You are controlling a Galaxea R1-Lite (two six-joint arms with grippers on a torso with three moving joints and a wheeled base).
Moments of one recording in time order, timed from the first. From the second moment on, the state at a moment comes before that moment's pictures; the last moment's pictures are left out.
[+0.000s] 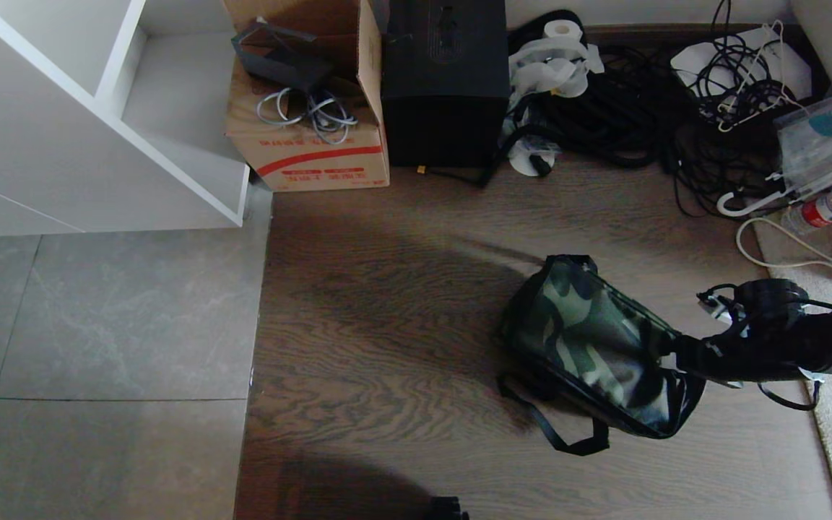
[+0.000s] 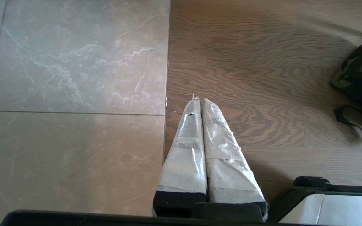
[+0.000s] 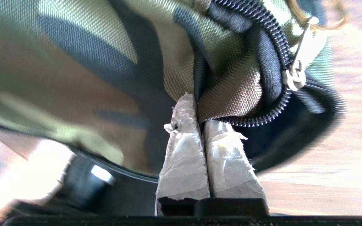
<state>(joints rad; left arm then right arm) 0.00 0.00 0.00 -0.02 0.00 0.01 -0.27 2.19 -0.98 -0.31 0.36 0.05</state>
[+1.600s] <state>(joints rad) 0.00 0.00 0.00 -0.02 0.00 0.01 -0.36 1.51 -0.46 -0.14 0.53 -0.09</state>
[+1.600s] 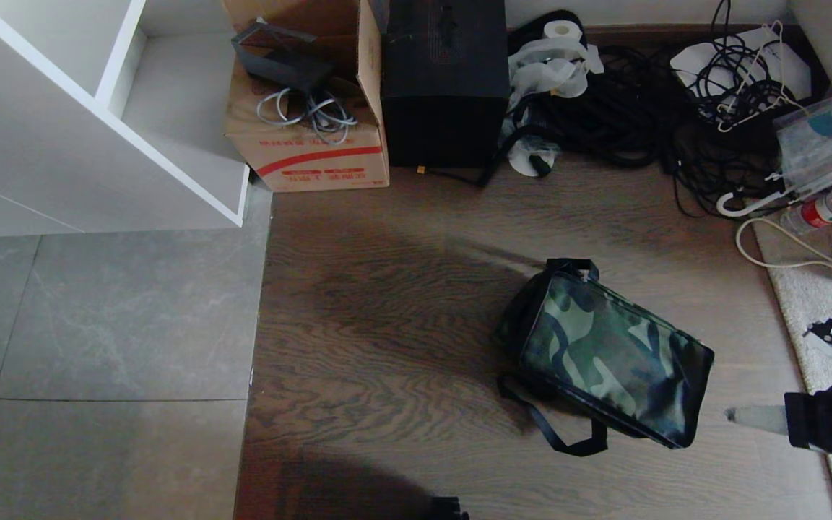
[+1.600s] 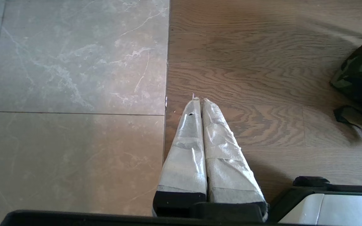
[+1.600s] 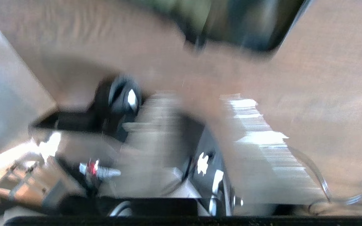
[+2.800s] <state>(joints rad) 0.00 0.00 0.00 -0.02 0.00 0.01 0.02 0.12 0.00 -0.03 0.02 -0.04</state>
